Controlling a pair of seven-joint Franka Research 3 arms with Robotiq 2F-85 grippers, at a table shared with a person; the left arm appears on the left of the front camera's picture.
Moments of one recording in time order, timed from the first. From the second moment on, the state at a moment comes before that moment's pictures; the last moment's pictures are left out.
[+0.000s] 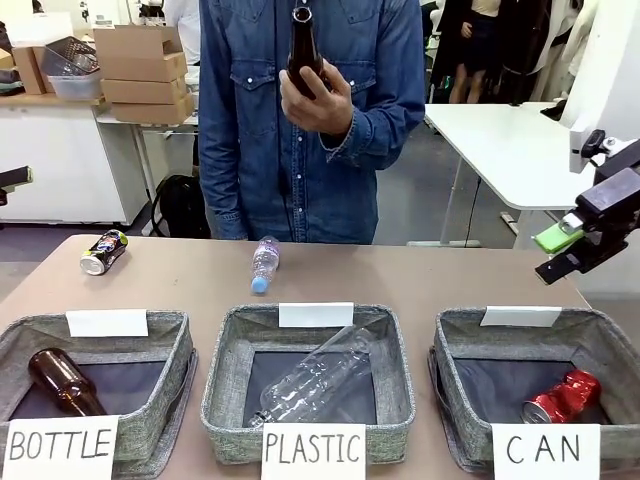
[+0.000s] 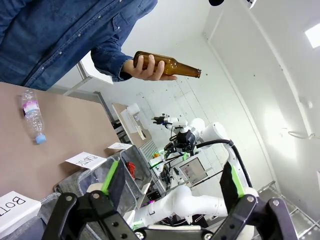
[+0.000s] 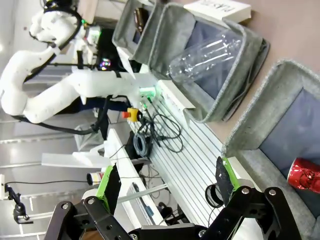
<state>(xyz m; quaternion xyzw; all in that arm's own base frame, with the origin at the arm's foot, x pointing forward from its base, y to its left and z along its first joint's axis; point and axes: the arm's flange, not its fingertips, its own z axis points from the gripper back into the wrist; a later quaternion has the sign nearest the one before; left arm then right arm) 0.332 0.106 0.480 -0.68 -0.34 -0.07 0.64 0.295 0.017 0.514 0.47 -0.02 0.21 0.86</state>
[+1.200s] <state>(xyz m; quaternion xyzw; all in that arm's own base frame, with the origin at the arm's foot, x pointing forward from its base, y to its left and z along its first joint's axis) 0.313 0.180 0.503 -0.60 -0.30 -0.09 0.74 0.295 0.016 0.514 0.47 -0.02 0.21 0.86</state>
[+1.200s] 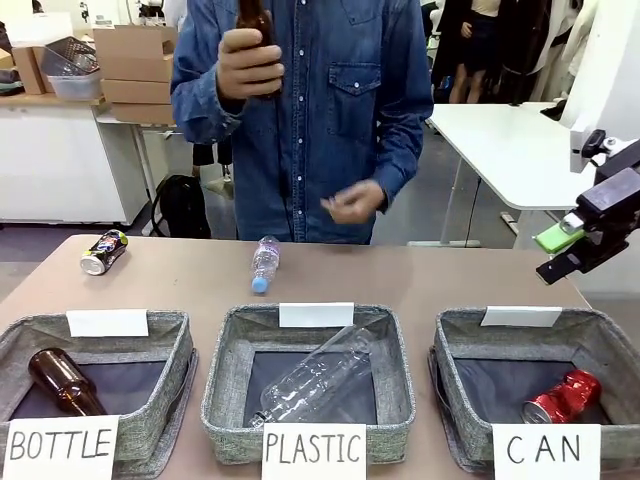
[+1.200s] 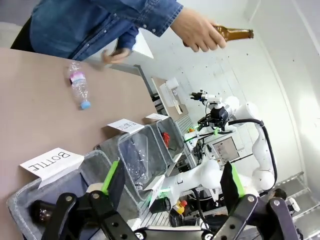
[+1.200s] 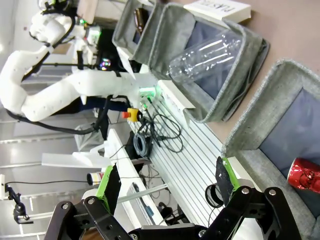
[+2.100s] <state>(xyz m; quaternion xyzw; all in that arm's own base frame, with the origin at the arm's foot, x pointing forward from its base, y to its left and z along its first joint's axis) 0.254 0.257 0.543 -0.61 -0.37 -0.08 0.70 0.295 0.016 0.514 0.47 -0.01 0.21 0.86</state>
